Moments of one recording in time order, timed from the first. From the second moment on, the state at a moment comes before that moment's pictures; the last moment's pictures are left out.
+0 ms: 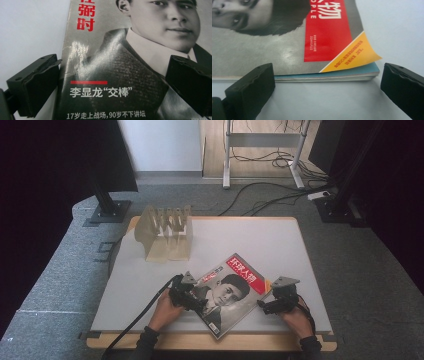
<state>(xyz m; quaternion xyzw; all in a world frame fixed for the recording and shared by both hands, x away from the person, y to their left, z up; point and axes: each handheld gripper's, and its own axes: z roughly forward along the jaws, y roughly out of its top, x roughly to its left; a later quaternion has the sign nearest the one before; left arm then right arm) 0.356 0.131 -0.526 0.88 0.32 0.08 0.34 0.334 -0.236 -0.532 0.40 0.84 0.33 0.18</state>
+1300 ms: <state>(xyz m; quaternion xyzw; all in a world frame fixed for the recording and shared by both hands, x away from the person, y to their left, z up) 0.368 0.185 -0.522 0.88 0.35 0.11 0.30 0.411 -0.220 -0.530 0.43 0.83 0.32 0.18</state>
